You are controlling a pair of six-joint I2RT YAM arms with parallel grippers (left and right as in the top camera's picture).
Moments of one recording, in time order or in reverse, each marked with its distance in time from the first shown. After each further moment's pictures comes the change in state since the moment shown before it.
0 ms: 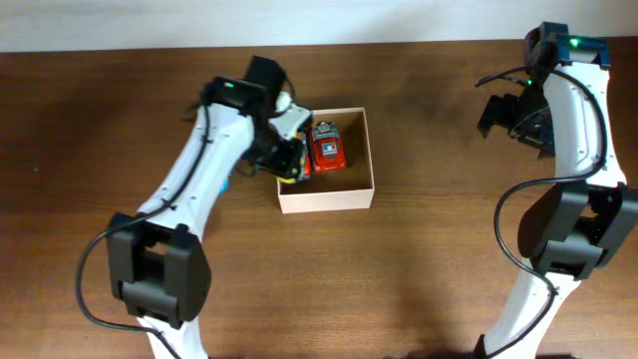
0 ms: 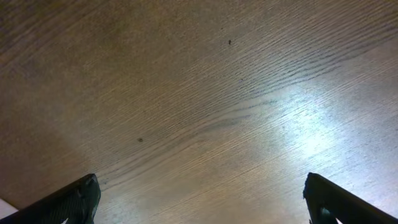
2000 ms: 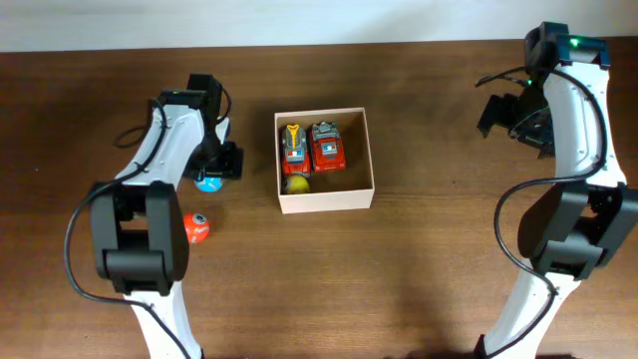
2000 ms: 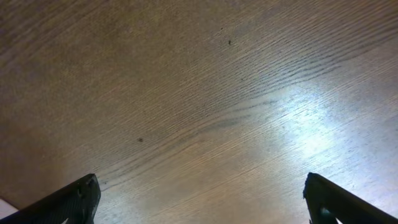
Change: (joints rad) left arm 0.270 0.144 -0.128 0.147 -0.320 -0.181; right arm 0.000 0.000 0.000 0.000 0.000 0.000
